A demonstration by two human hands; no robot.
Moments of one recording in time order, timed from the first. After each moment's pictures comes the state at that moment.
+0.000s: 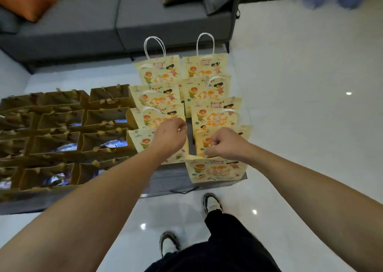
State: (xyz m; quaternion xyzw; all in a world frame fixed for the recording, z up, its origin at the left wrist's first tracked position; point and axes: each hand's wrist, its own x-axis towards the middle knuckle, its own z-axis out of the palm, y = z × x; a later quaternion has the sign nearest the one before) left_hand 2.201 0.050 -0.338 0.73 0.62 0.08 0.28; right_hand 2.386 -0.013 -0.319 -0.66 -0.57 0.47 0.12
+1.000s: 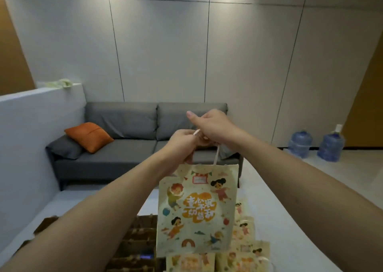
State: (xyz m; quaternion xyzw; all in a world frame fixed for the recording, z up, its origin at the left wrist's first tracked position) left_hand 2.108 0.133 0.022 0.67 0.43 0.39 0.47; right_hand 2.233 0.121 0.071 -0.59 -0.68 0.21 0.39
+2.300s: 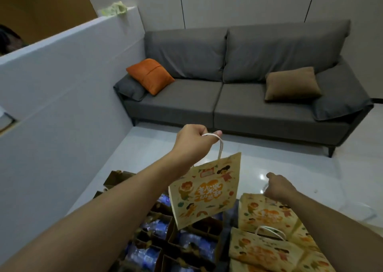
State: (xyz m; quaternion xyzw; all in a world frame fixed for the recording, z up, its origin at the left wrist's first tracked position) left_hand 1.971 0.423 -0.113 0.53 0.69 0.34 0.37; right_hand 2.225 0.466 -0.318 -0.72 -0.63 0.28 -0.08
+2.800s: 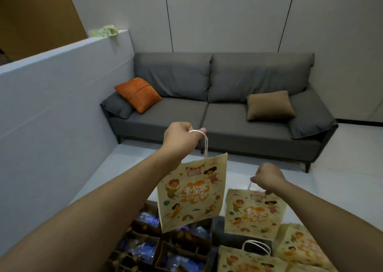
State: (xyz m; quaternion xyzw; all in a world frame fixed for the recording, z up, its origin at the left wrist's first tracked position) left_hand 1.965 0.442 -0.072 0.53 0.68 0.39 0.34; right_hand 2.220 0.481 -0.218 -0.76 -0.59 0.26 0.03
